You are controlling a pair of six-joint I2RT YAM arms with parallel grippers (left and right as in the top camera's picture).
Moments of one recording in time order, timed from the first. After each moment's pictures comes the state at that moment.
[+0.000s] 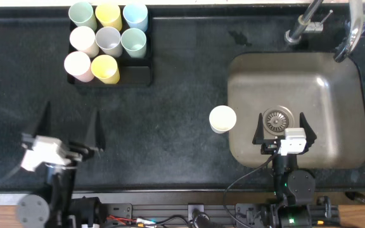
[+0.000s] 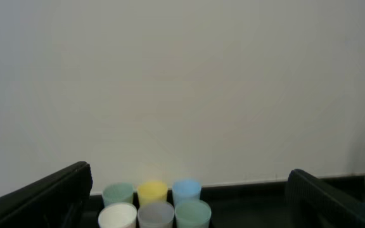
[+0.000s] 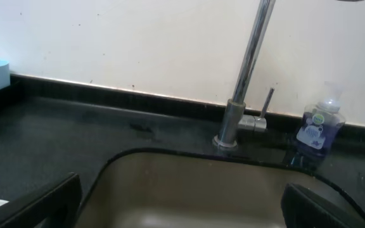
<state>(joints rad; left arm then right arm) 0.06 0.11 0.34 0.07 0.23 -0.07 0.08 0.01 0.02 -0.01 0.09 -0.12</state>
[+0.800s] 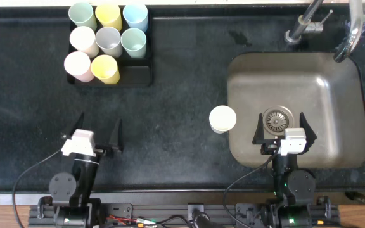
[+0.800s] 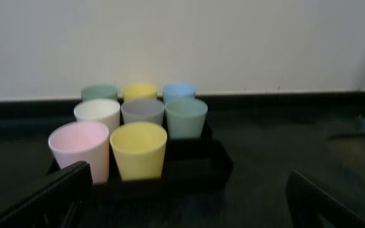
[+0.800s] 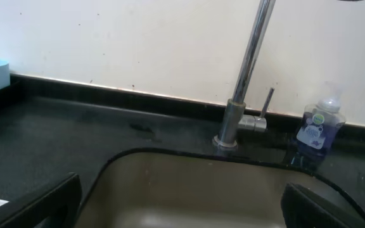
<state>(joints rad) -0.02 0.02 0.01 0.02 0.17 -0.05 0.08 0.01 0.02 -0.01 0.09 -0.12</state>
